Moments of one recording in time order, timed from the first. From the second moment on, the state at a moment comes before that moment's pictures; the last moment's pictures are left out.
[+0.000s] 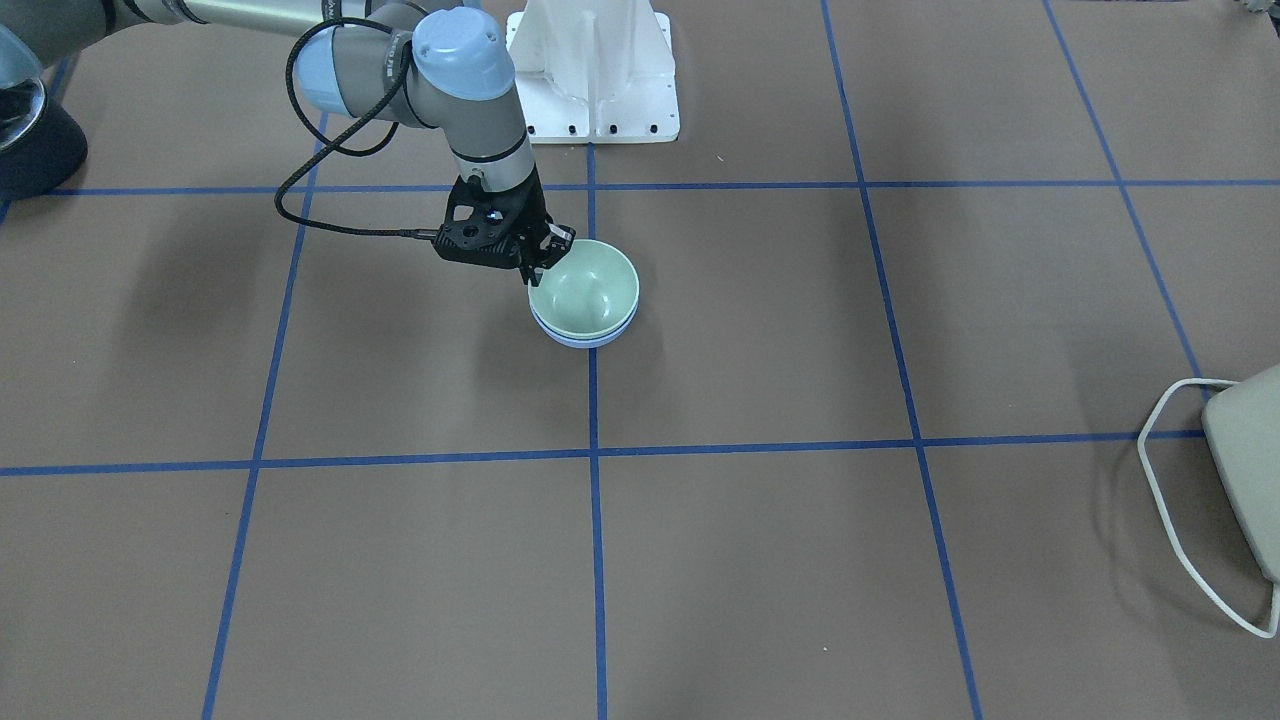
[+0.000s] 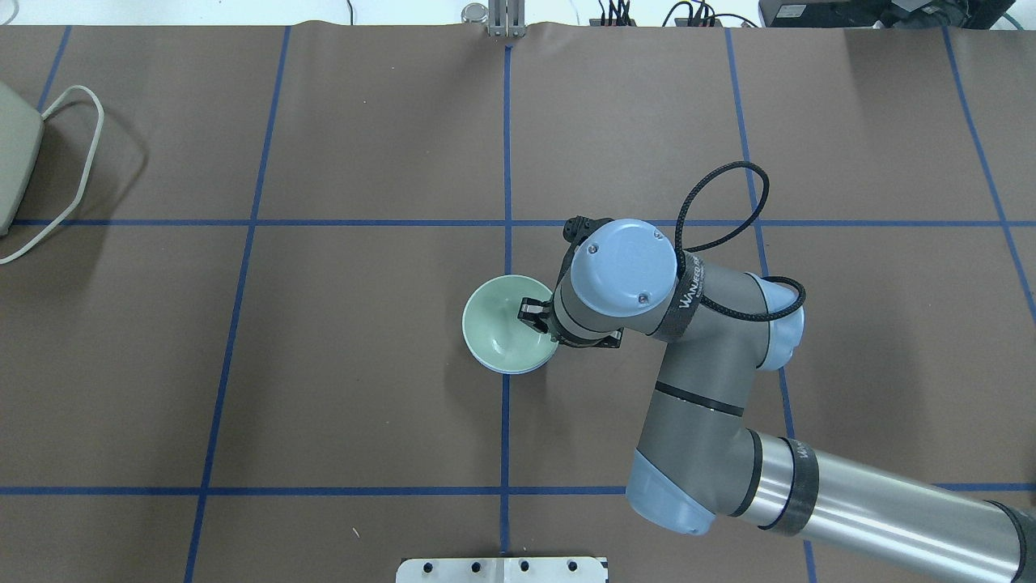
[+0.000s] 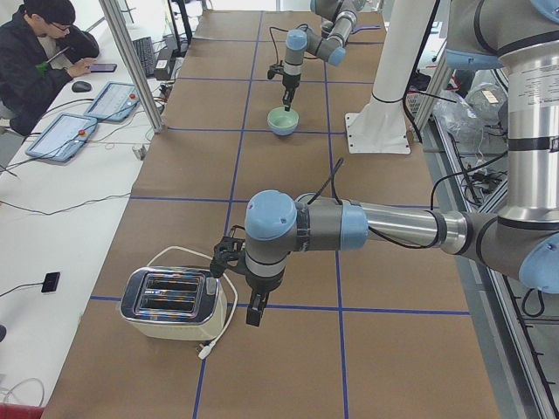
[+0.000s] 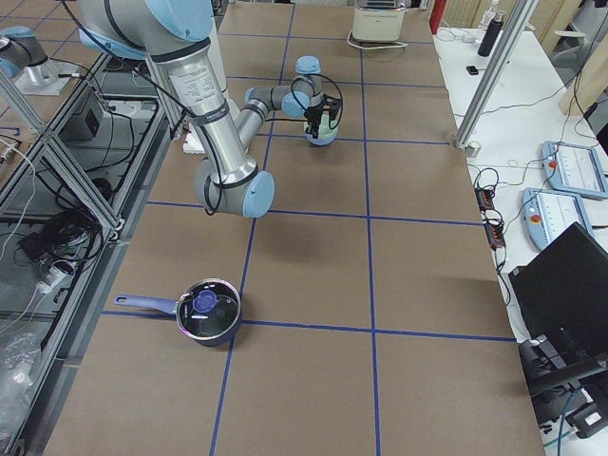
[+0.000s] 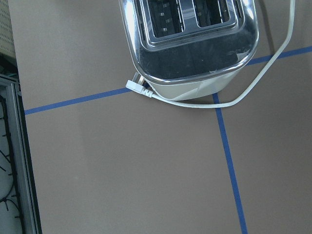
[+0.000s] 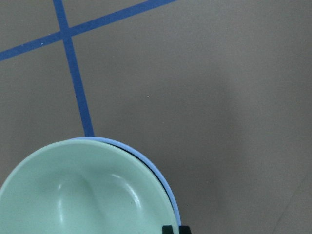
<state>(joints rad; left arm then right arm) -1.75 -1.44 -1.83 -1.44 -2.26 0.33 0.45 -0.97 1.75 -1.50 1.80 1.55</state>
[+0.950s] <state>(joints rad) -1.75 -1.43 -1.83 -1.44 -2.26 0.33 0.66 -0.97 1.82 -1.54 1.93 1.43</state>
